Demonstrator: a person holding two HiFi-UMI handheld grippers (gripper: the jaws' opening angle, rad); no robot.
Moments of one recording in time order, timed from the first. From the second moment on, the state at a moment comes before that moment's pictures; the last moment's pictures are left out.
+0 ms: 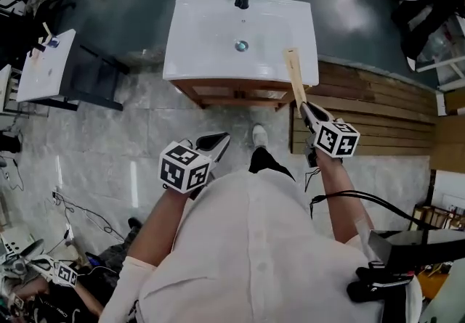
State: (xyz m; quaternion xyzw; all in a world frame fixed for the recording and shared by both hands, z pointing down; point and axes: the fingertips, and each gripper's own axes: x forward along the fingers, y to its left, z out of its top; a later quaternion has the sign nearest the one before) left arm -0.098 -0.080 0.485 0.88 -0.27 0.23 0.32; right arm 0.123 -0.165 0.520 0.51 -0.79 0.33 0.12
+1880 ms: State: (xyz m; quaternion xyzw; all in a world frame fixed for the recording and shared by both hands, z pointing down) left arm -0.074 -0.276 0.515 0.76 -0.45 0.25 0.40; right arm 0.174 -0.589 0.645 0.11 -0.90 0.09 0.41
